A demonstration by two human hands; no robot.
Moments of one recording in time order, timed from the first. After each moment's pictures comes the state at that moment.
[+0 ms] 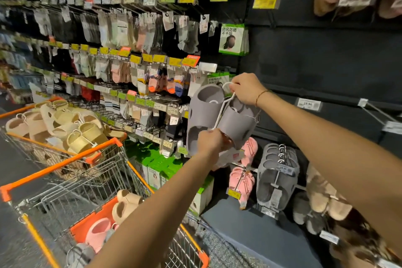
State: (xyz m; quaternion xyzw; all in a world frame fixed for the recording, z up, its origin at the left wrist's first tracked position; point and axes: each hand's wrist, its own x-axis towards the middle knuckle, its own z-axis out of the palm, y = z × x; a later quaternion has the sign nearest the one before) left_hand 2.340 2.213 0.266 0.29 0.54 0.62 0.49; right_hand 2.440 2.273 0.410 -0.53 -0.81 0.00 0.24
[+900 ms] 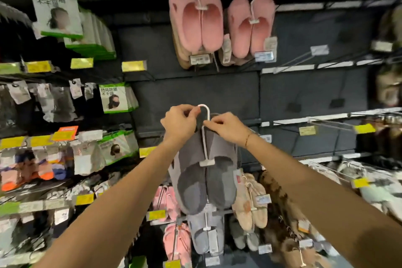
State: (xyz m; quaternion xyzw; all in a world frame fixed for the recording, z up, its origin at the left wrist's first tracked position) left_hand 2.516 2.304 0.442 0.73 0.38 0.56 0.12; right_hand 2.675 2.237 0.434 -0.62 -0.66 0.04 0.42
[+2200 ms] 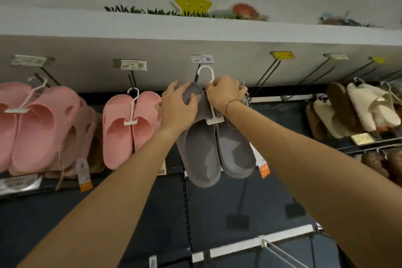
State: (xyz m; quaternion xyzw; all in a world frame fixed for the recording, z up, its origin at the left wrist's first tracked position) left_hand 3.051 2.331 0.741 0.74 0.19 0.65 -0.03; right_hand 3.160 2.252 0.776 -0.62 -0.43 -0.30 0.58
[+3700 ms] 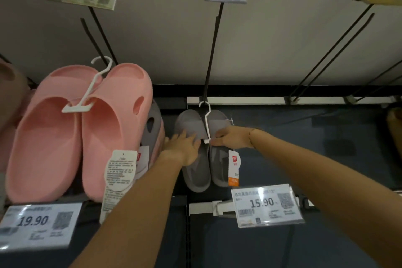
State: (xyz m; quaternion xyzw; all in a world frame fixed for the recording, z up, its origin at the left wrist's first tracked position) left_hand 3.187 2.646 0.738 0.83 0.45 0.30 -0.16; right_hand 3.361 2.567 0.775 -0.66 -0.70 -0.10 0.26
